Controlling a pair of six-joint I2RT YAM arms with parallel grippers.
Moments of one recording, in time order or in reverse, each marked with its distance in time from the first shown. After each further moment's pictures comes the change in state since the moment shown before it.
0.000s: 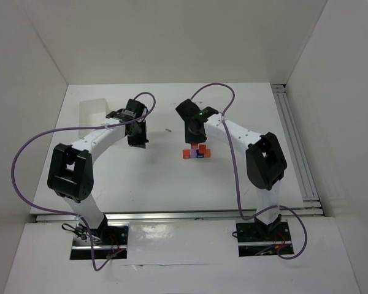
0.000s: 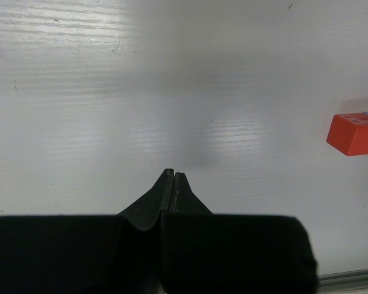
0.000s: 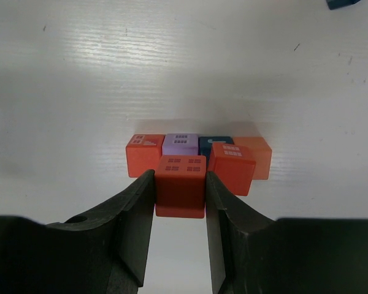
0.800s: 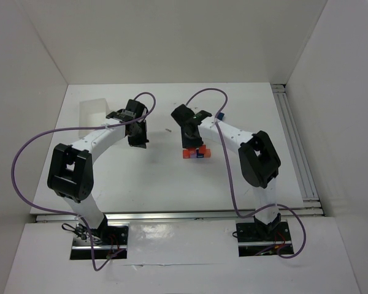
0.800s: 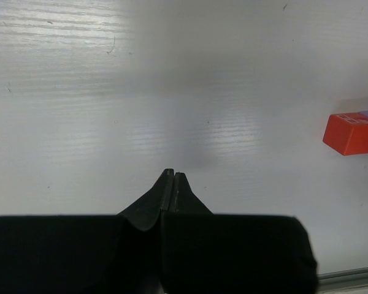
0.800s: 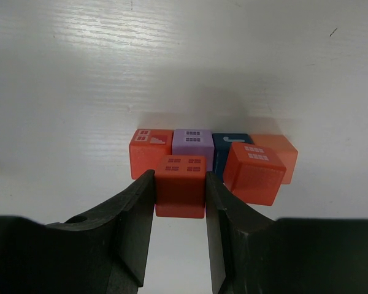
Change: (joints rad) left arm 0.000 0.000 -0.006 0.015 0.011 0.000; right arm 0.031 0.058 0.000 0.001 -0.014 0.000
